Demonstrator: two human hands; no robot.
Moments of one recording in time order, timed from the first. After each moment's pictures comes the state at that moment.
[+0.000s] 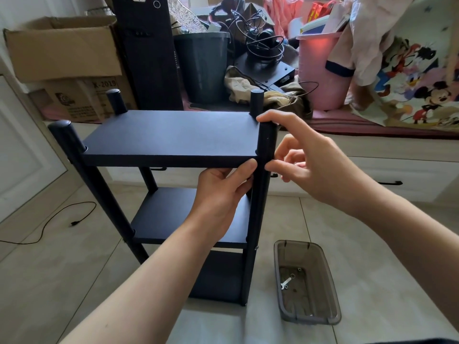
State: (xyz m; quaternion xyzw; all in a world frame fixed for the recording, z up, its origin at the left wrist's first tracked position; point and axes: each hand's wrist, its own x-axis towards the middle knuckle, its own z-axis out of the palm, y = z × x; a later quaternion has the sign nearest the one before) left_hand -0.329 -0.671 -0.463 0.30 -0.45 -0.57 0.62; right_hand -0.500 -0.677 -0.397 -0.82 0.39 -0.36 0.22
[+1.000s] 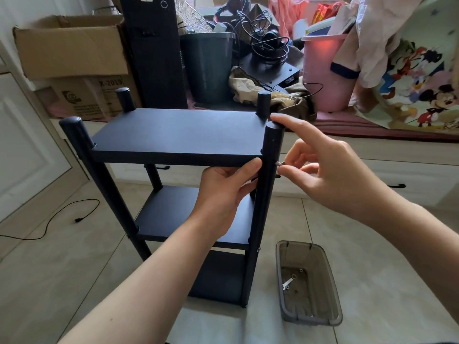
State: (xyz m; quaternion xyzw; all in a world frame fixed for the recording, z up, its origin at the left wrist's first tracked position) left_hand -0.324 -0.668 -0.459 0.30 -0.45 -0.57 0.61; right_hand -0.504 -0.666 -0.399 -0.82 0.40 -0.37 0.18
